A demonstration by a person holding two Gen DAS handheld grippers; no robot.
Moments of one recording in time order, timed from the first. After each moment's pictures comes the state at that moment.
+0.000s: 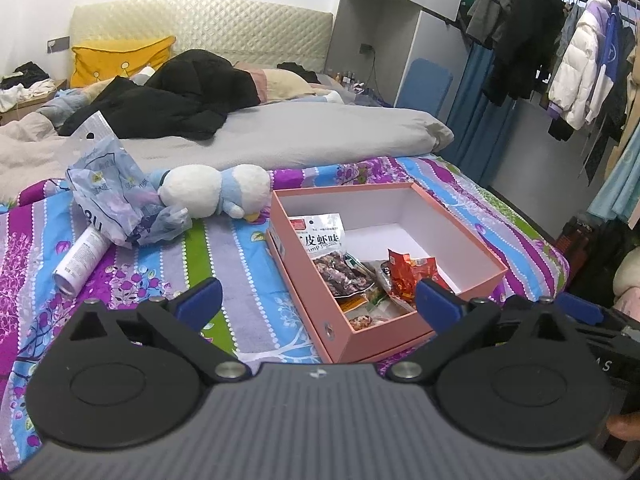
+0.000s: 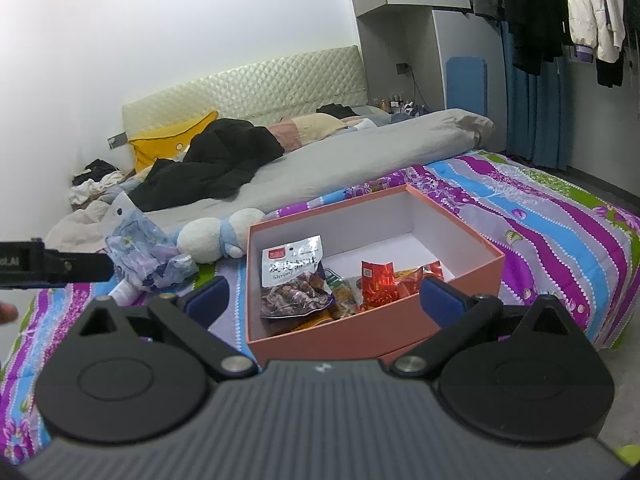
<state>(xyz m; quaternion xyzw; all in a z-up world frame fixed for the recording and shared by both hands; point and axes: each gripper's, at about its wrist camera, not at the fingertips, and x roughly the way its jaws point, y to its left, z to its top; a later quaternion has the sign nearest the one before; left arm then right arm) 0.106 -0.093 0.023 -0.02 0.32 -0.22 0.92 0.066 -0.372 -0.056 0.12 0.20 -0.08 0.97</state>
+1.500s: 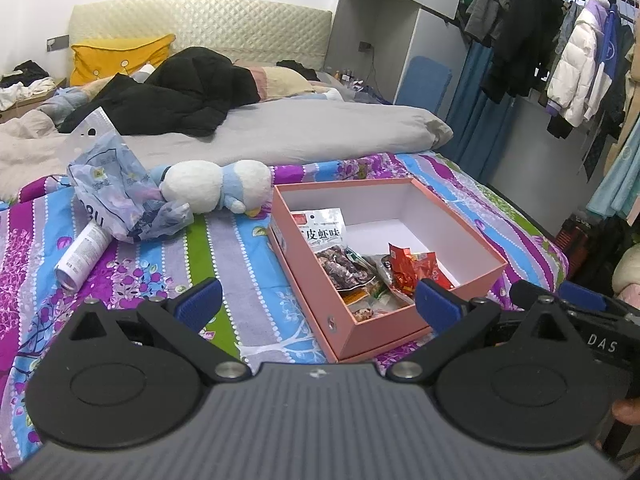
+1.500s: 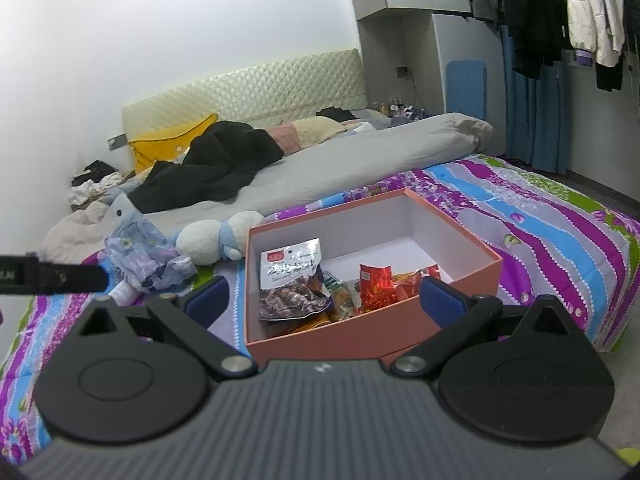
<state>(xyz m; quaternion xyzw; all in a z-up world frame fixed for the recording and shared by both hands) 0.099 -0.089 0.018 -0.02 0.32 -0.22 0.92 0.065 -0.380 -0.055 0.12 0.20 -0.08 0.97</state>
